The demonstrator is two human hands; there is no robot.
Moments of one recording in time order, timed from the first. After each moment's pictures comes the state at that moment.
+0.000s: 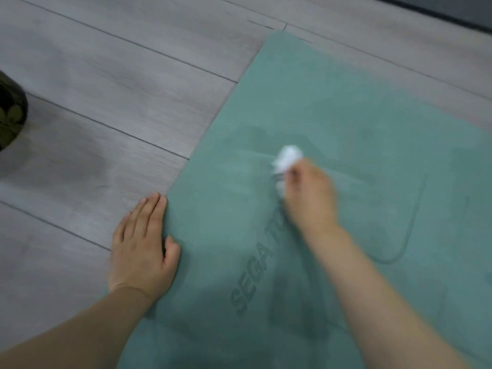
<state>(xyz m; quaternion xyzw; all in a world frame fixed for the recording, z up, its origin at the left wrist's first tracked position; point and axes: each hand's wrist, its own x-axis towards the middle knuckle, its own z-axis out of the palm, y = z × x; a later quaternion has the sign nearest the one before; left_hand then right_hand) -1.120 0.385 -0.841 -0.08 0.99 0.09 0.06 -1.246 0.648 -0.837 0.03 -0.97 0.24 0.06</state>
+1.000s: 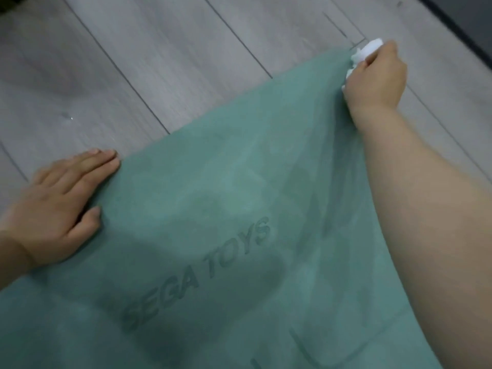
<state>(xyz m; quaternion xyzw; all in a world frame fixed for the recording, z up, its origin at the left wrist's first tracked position) -1.122 0.382 -0.847 -0.07 0.98 0.15 0.06 -1.543 0.652 -0.834 0.05 -0.98 0.18 0.06</state>
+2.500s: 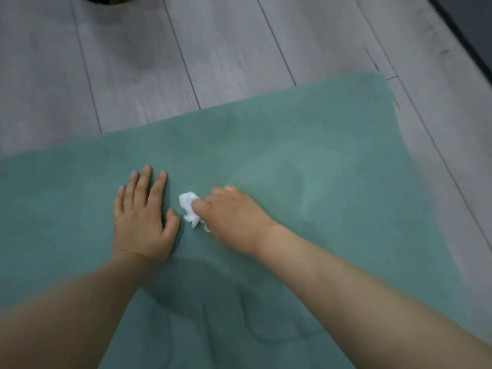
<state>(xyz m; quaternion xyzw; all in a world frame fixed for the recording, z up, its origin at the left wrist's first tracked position) -1.118 0.593 -0.848 -0.49 0.87 0.08 0.00 -1.309 0.671 -0.827 0.73 -0.64 0.18 -0.17</state>
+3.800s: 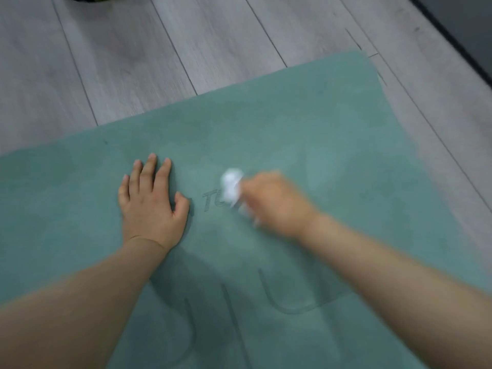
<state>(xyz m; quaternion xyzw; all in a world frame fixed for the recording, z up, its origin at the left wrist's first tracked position) -1.119 0.592 -0.849 -0.49 0.87 0.09 -0.04 -1.323 0.718 -0.824 0.68 -0.70 0.19 -0.13</state>
